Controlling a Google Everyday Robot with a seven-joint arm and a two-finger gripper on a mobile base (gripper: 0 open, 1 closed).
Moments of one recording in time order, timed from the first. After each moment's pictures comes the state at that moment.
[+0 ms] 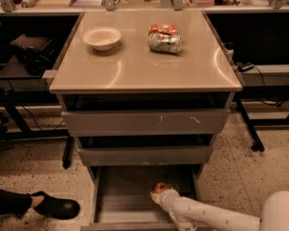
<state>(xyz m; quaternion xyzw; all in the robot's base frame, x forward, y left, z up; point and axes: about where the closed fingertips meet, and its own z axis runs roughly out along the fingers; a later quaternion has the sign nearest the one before) 0.559 -0.084 0.201 -0.16 0.91 0.09 0.38</state>
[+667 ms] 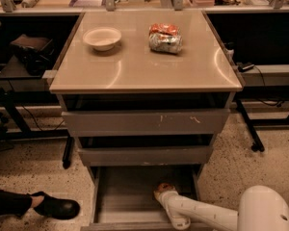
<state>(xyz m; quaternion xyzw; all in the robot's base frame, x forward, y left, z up) 0.586 -0.113 0.137 -0.11 0.93 0.03 0.36</state>
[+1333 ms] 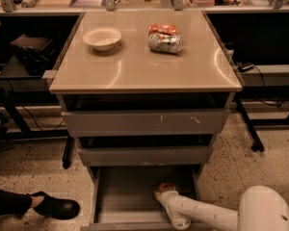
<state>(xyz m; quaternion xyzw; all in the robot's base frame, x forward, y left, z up) 0.588 -0.115 0.137 -0.11 0.93 0.03 0.36</state>
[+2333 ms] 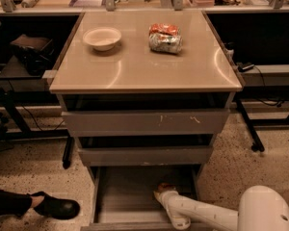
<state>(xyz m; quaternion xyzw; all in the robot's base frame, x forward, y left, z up) 0.588 -0.115 0.137 -0.11 0.93 0.03 0.36</state>
